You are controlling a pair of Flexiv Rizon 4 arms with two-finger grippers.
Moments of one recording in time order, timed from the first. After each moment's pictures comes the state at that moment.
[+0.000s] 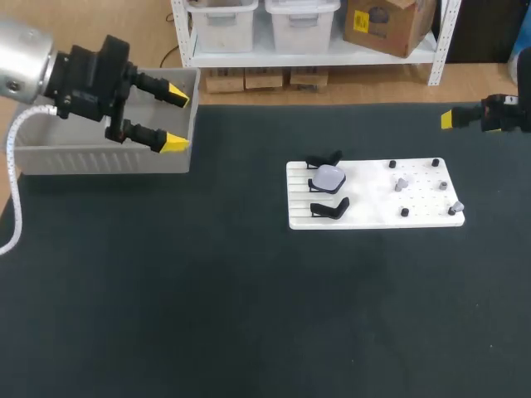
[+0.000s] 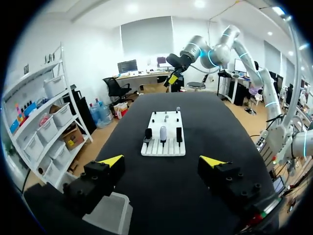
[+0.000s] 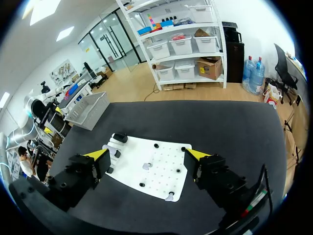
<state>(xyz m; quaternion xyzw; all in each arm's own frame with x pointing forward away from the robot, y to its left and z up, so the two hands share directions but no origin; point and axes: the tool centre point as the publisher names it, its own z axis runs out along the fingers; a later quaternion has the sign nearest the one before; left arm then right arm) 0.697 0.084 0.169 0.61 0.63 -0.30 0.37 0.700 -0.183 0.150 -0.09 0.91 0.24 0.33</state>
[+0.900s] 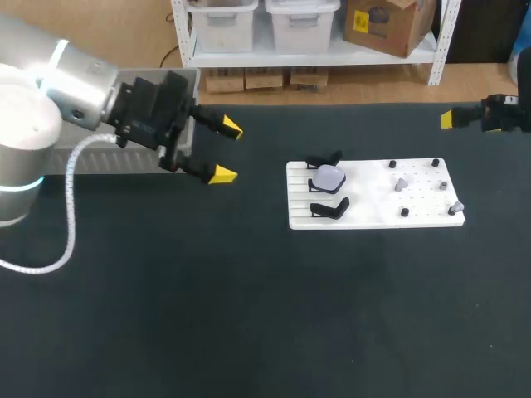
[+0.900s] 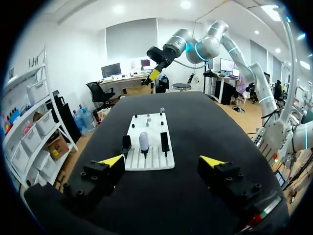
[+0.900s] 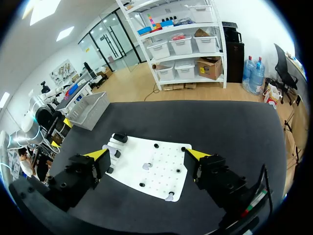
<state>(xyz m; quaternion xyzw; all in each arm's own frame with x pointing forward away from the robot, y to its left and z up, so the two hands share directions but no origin) 0.675 0.009 0.120 0.65 0.59 -0.34 0.35 0.700 -0.183 0.150 -0.09 0.91 0.24 0.33</state>
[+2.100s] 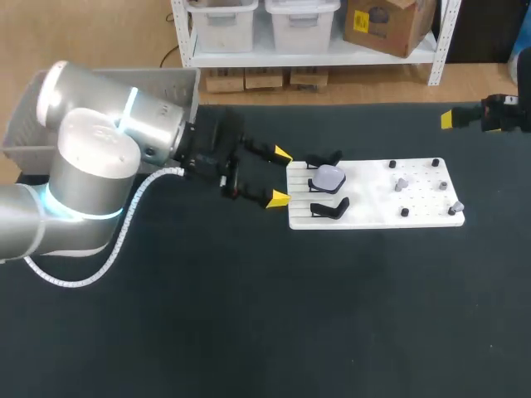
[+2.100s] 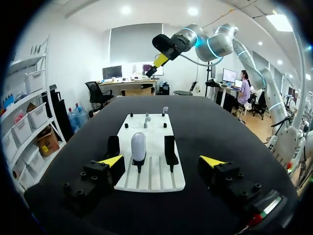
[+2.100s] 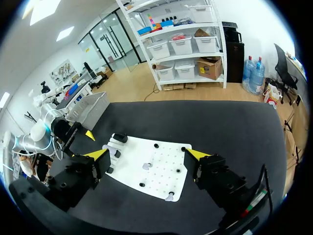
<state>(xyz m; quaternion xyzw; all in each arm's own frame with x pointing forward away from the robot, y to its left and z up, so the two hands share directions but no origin) 0.683 -0.073 0.052 0.61 0.59 -0.39 0.35 0.700 -0.183 0.150 -0.09 0.91 0.24 0.33</state>
